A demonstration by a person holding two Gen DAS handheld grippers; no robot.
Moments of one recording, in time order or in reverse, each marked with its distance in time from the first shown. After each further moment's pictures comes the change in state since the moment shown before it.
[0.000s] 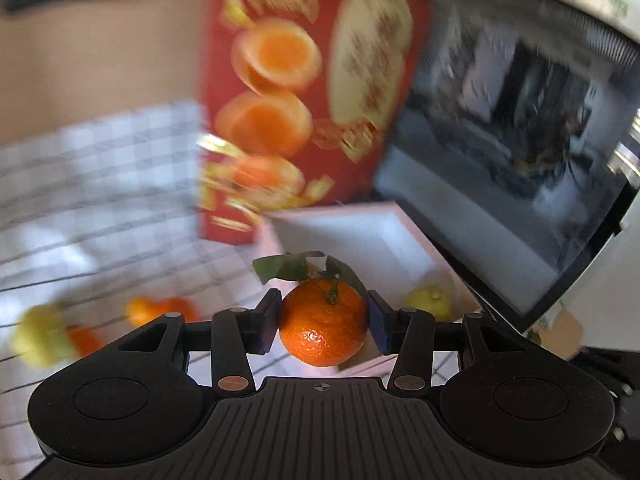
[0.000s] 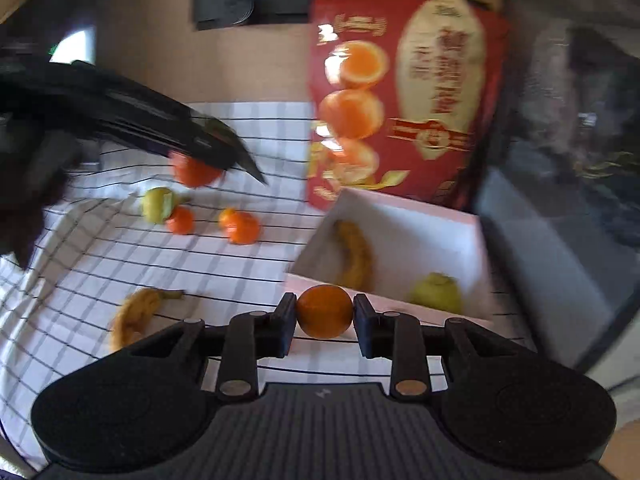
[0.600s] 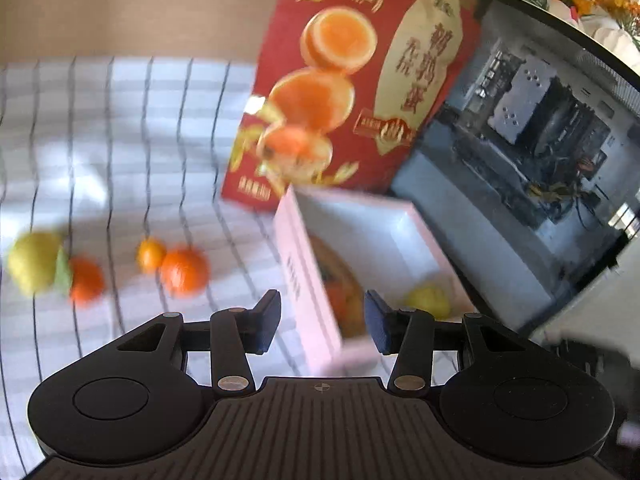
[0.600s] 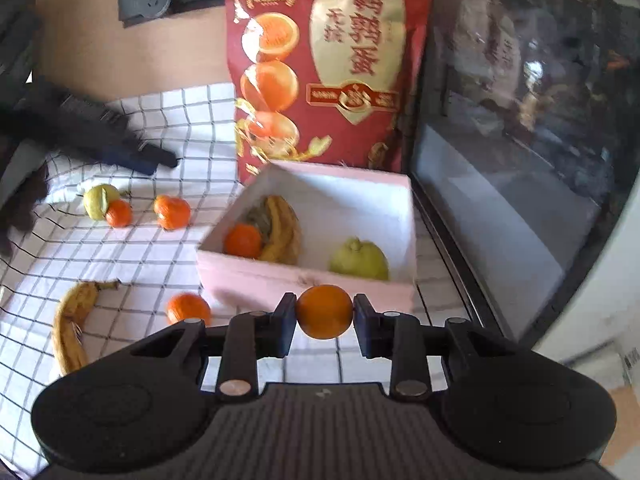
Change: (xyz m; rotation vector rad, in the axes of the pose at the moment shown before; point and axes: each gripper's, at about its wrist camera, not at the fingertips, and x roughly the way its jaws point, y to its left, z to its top) left arm -0.030 0.031 -0.040 -0.217 -0.022 -0.011; right arm 0.020 -0.045 -0.001 0.066 0.041 -0.022
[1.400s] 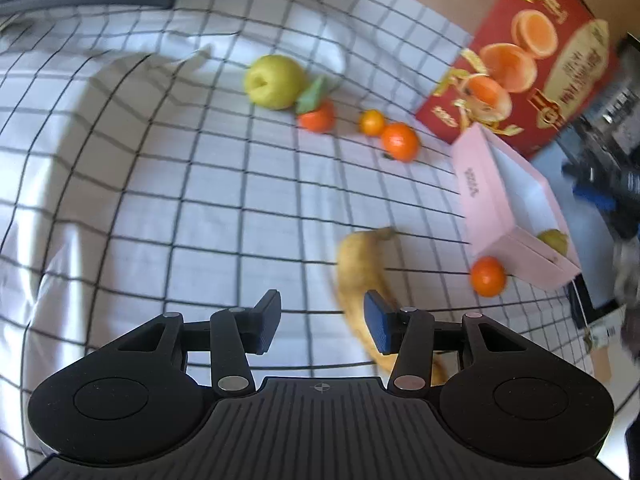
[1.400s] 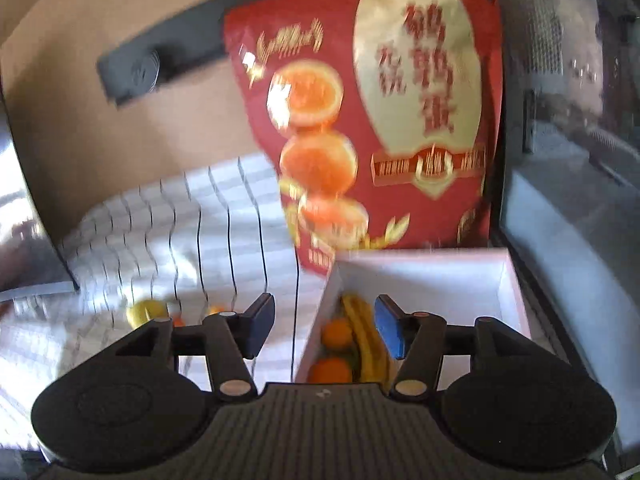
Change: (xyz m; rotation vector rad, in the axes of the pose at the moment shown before) left arm -0.085 0.093 -0.119 -0.331 0.037 0.276; right arm 0.071 0.030 0.079 0.140 0.007 0.150
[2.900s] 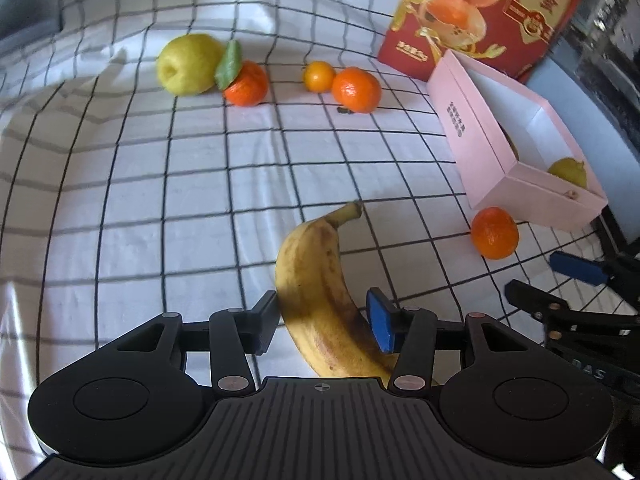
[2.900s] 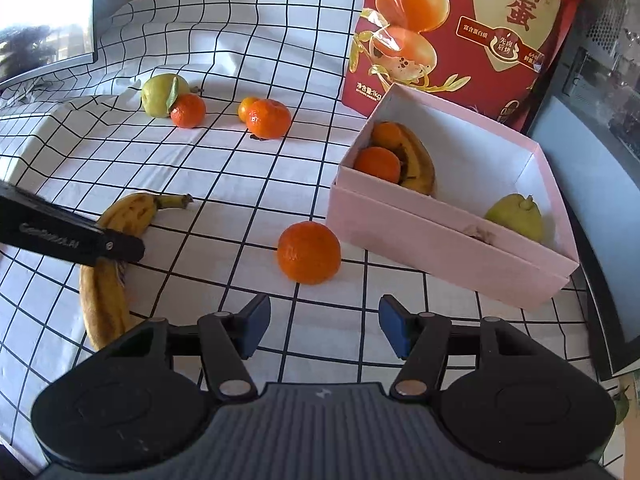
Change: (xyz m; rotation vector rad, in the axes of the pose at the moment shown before) left arm 0.052 -0.057 0.005 0.200 0.106 0.067; right arm -0.002 0.059 -0.124 -0.287 0.221 -0.111
